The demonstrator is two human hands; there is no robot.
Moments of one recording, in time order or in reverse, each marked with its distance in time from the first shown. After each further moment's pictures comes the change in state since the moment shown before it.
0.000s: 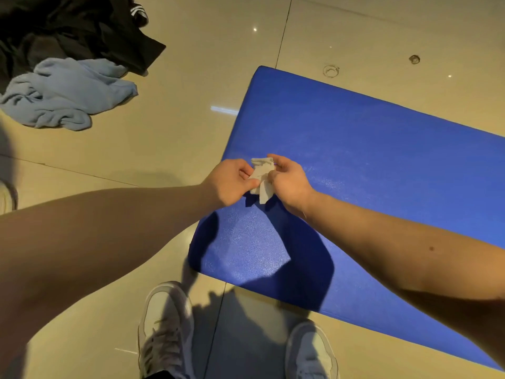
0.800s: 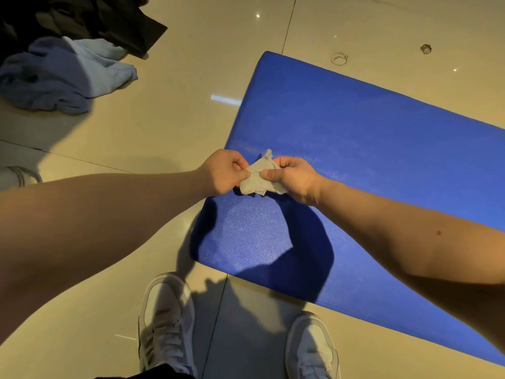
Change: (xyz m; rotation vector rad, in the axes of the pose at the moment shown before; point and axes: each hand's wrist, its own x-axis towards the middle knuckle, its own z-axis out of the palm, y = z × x) left_hand 0.006 -0.024 -0.014 -0.031 -0.040 -0.037; right_hand 0.015 0.010 -0.010 0.073 -0.200 0.200
